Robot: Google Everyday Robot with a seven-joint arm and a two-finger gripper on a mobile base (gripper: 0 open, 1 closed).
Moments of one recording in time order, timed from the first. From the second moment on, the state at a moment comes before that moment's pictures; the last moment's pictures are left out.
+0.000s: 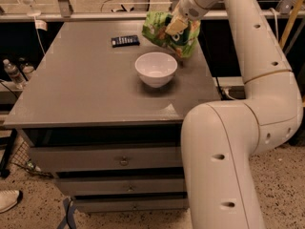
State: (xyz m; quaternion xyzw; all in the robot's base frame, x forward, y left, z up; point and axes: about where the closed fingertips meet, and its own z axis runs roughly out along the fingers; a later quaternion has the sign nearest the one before) arm 0.826 -0.079 0.927 -0.61 0.70 0.02 0.37
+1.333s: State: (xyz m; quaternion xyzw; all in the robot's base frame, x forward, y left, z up) arm 0.831 -0.069 0.913 -0.61 0.70 0.03 0.37
